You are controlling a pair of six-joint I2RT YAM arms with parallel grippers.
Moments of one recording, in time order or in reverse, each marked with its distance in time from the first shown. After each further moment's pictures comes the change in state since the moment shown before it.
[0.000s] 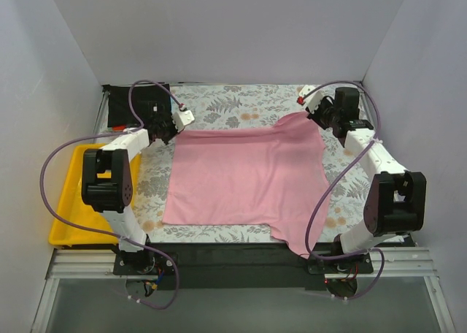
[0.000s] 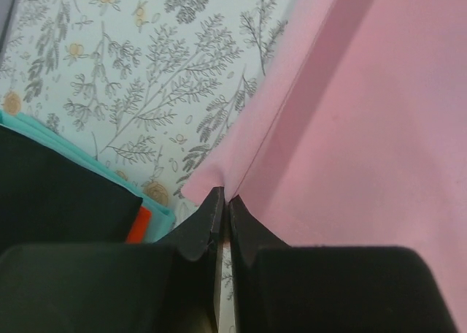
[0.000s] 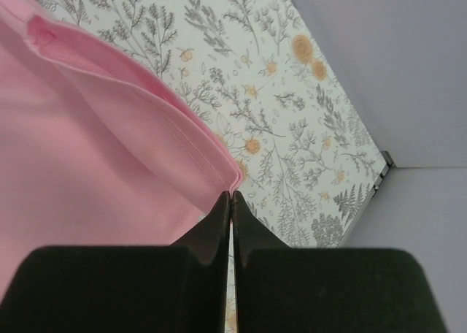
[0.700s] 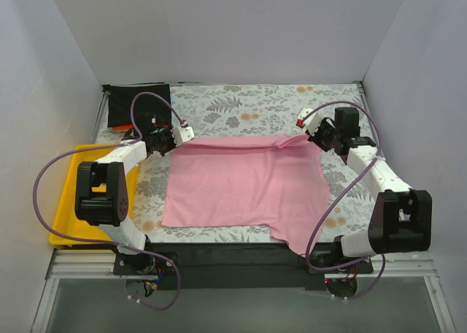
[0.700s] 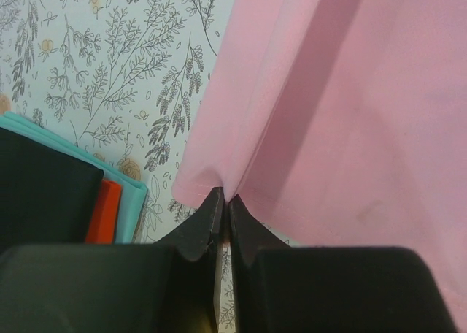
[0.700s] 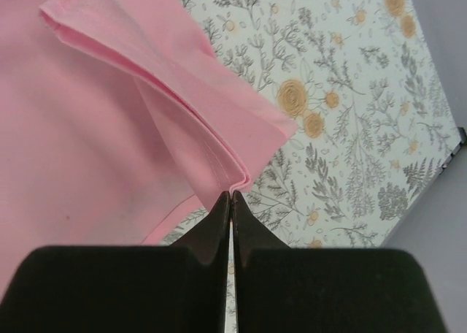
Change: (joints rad) left arm 0.000 -0.142 -0.192 -0.007 -0.016 0.168; right arm 0.000 -0.143 -0.204 -0.108 -0.027 -0.054
